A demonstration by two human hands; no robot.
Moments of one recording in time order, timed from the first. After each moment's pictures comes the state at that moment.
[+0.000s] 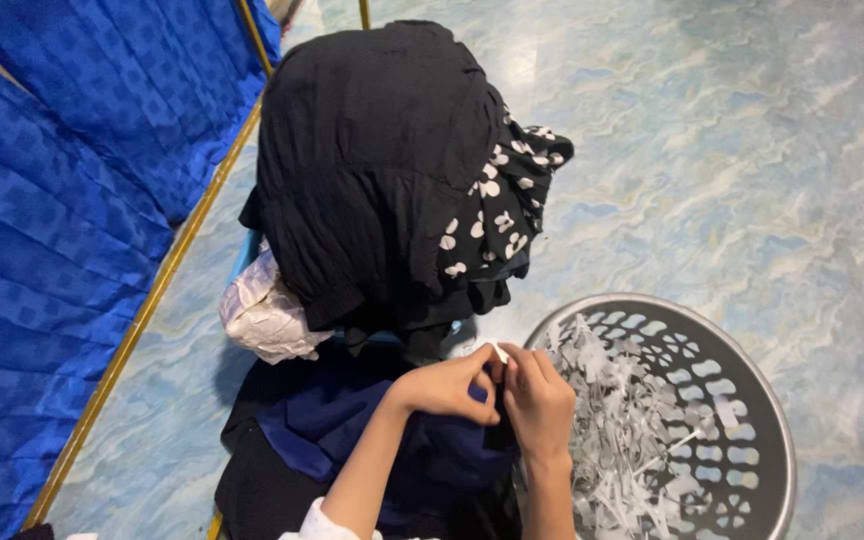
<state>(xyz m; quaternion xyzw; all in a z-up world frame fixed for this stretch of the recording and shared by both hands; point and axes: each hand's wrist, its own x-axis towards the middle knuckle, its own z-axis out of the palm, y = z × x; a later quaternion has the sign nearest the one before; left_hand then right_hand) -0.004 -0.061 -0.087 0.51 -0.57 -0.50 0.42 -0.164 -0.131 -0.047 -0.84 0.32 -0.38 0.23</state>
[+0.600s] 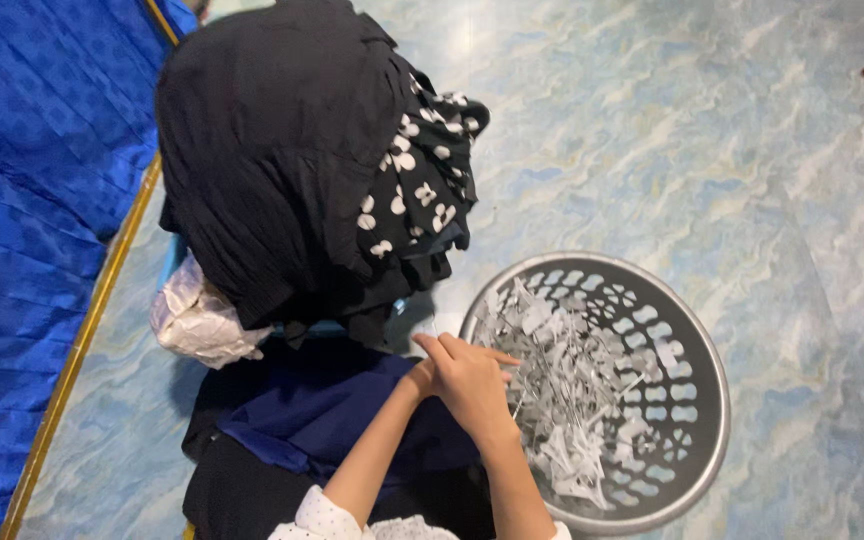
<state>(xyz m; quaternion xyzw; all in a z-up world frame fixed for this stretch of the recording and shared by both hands) -0.062 -0.129 -0.223 0.39 -0.68 -0.44 0.45 -0.183 -0.141 -0.069 -0.93 0.19 -0.27 0.18</state>
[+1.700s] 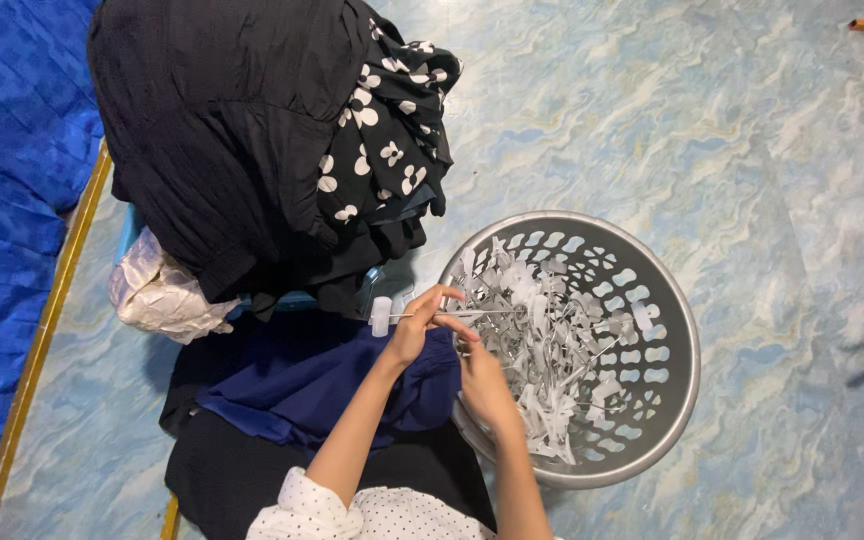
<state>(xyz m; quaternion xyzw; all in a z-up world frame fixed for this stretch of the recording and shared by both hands) -0.078 -0.119 -0.192 0.37 -0.34 -0.57 0.65 -0.250 -0.158 -0.183 -0.74 0.40 -0.18 0.51</state>
